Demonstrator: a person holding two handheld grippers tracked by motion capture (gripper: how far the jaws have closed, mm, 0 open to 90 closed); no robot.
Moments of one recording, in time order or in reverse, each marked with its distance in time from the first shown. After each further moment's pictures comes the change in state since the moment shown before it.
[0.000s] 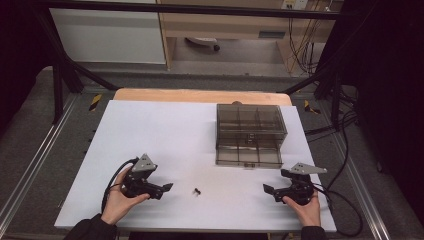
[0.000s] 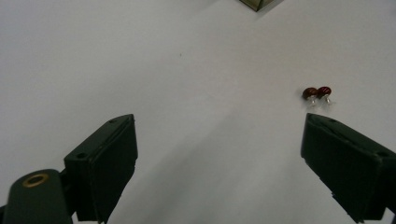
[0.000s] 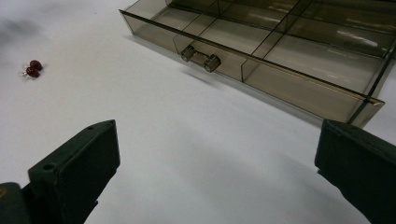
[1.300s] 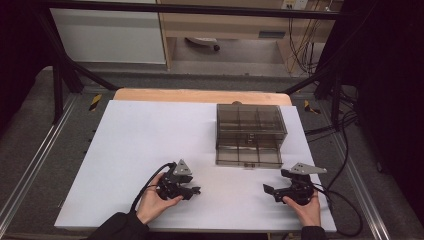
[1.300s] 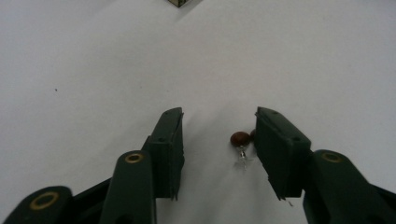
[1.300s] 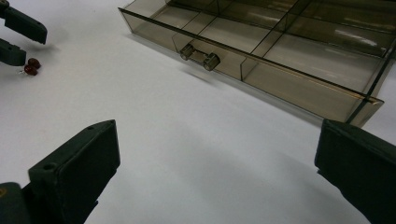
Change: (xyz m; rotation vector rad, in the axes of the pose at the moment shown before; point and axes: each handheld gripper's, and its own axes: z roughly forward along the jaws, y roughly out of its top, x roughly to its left) left arm -0.053 0.028 0.061 0.106 -0.083 0.057; right arm 0.000 0.000 0.000 0.003 -0.003 -0.007
